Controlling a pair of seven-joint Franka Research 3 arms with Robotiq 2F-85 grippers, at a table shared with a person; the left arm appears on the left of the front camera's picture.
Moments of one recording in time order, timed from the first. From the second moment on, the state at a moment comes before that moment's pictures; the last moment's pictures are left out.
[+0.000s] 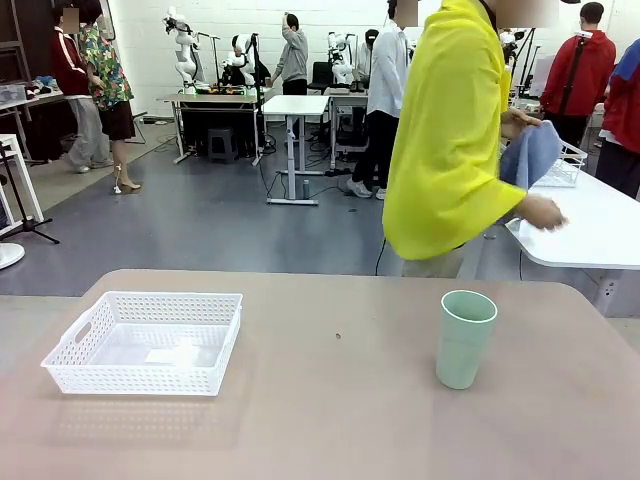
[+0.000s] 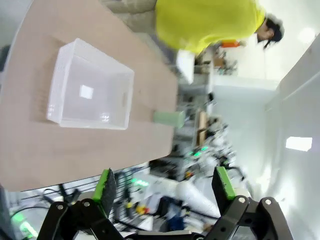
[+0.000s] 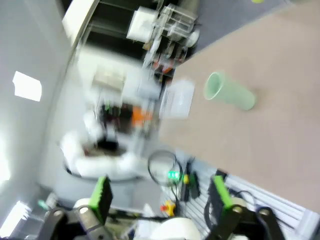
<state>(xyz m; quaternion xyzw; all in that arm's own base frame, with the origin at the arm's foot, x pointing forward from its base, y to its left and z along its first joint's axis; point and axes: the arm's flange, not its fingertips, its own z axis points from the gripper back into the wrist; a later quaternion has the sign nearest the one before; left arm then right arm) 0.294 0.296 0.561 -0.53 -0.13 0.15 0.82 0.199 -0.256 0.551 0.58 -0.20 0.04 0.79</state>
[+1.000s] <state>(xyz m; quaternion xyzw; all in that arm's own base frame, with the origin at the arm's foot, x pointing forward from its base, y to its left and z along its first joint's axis) 0.360 0.108 0.566 -0.10 -0.12 -0.01 0.99 0.327 -0.115 0.441 0.29 -0.38 0.40 0.78</state>
